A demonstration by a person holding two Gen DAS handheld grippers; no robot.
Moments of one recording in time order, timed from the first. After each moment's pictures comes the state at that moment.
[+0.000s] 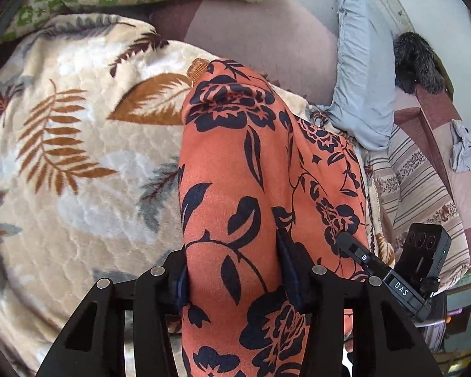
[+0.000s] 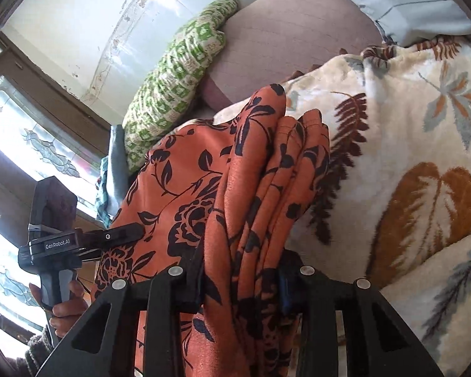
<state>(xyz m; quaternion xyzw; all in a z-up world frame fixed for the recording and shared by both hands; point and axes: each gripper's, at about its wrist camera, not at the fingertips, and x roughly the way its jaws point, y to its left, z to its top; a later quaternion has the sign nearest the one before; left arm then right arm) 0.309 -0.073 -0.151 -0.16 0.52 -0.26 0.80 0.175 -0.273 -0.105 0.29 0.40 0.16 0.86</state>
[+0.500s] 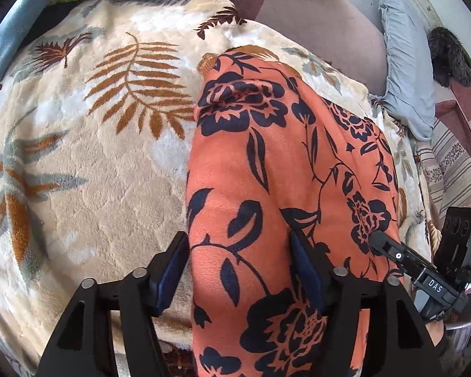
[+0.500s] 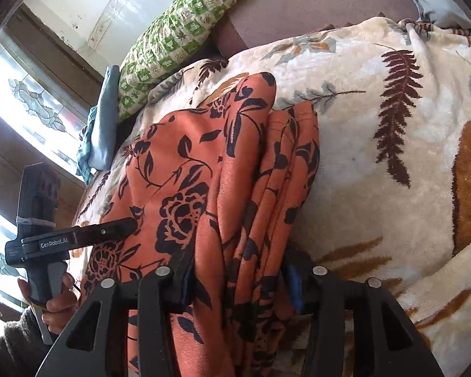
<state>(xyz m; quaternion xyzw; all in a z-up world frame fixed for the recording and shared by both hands) 0.290 -0.002 -0.238 -0.12 0.53 -0.19 0.81 0.178 -0.203 -0.168 0.21 0.47 0.15 0.84</state>
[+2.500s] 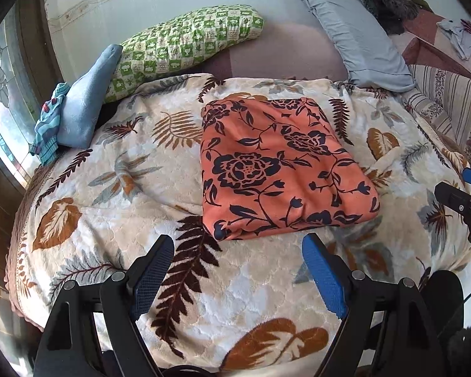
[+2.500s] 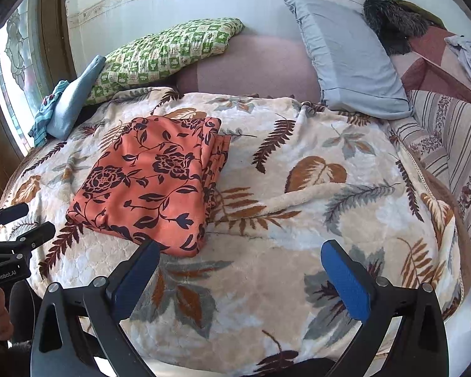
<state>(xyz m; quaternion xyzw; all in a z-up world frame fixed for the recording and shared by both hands) 0.042 -0.029 -0.146 0.06 0.39 -0.11 0.91 -0.014 -0.161 -0.043 0.00 0.41 -0.07 0.91</state>
